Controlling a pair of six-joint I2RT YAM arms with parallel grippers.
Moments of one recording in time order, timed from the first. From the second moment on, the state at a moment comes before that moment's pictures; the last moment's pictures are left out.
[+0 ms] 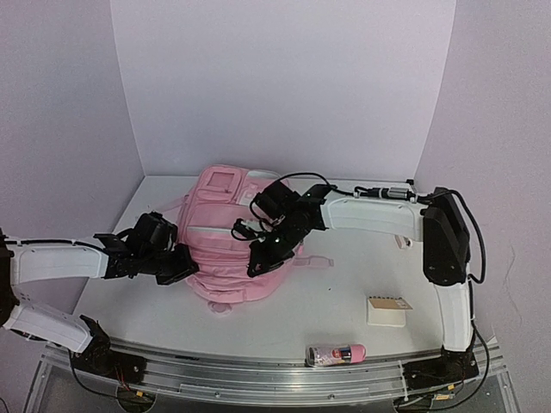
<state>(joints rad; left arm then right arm) -0.67 1.23 0.60 -0.19 0.05 -0.94 0.95 2.14 1.79 -0.75 -0.41 0.23</state>
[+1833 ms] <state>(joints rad) -0.29 1.73 1.23 -0.37 0.17 -0.80 0.47 2.10 1.70 -0.78 -0.34 -0.03</state>
